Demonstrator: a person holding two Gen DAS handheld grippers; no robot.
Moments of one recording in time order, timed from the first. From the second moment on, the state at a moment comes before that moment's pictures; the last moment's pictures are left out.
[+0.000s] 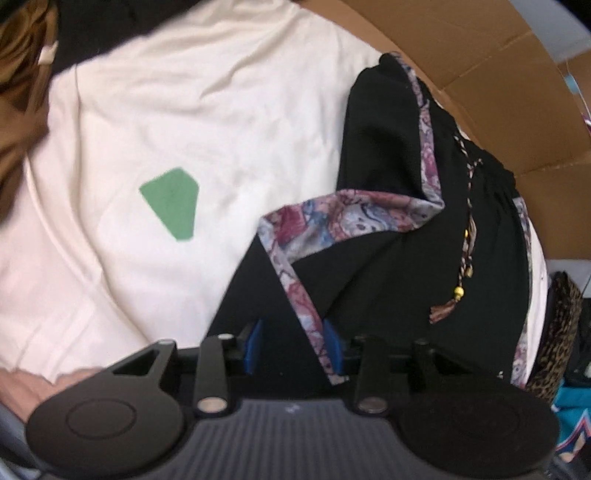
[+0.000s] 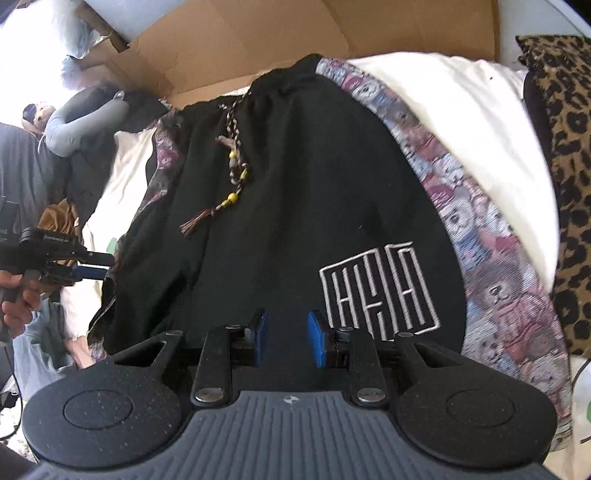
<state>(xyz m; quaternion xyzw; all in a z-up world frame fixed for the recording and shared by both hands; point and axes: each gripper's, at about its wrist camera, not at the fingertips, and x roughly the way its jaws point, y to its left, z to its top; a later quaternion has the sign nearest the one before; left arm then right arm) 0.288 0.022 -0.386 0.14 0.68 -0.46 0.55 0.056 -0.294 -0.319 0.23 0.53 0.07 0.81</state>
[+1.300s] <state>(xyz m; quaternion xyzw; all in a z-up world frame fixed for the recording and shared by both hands) 0.276 0.019 -0.396 0.11 0.70 -0.49 0.51 0.046 -0.281 -0.340 0.23 0.55 0.08 0.80</state>
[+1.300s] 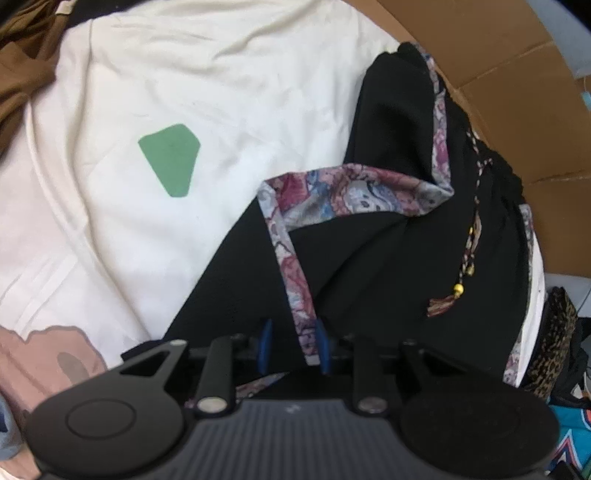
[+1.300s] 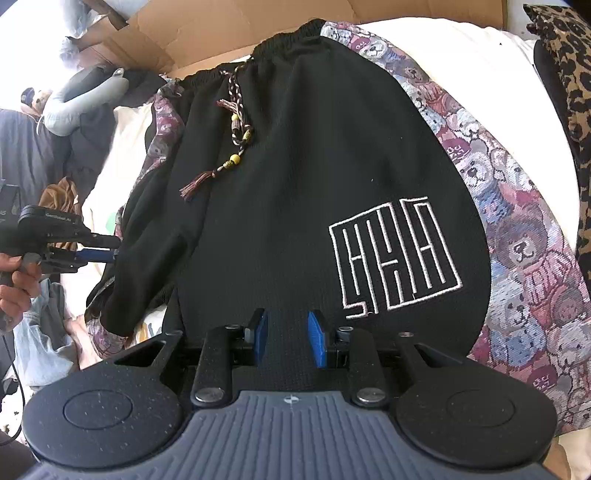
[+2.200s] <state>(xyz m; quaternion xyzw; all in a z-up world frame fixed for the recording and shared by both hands) 0.307 0.045 -0.373 0.11 0.68 -0.53 0.50 0.048 -0.245 -0.342 0.23 0.56 0.14 0.78</state>
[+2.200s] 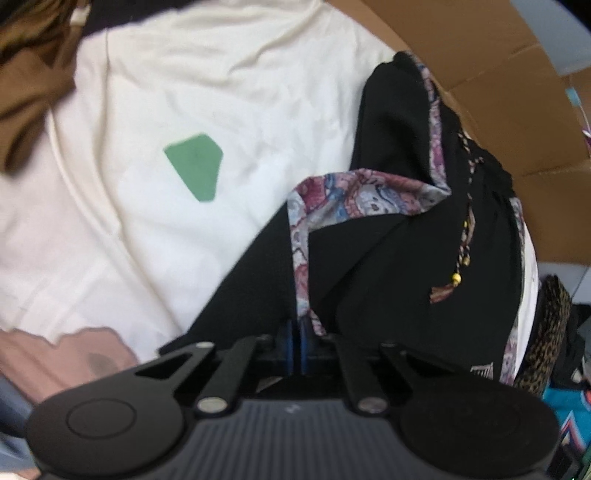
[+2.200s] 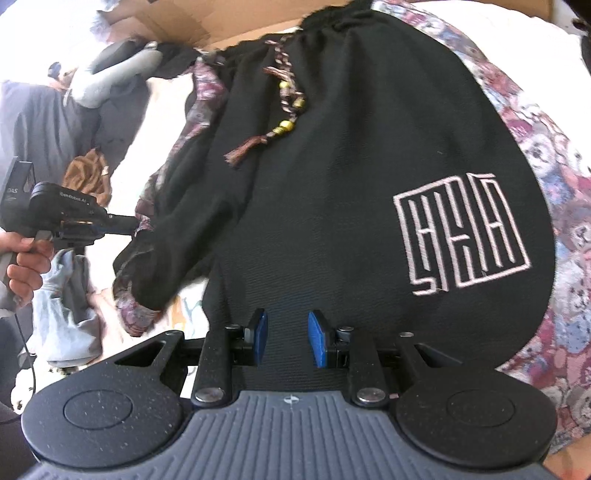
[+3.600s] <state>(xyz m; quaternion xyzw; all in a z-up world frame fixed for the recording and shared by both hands) 0.404 0.091 -0.401 0.36 0.58 -0.53 0.51 0.060 -0.175 -0.346 0.19 0.59 0.23 0.75</state>
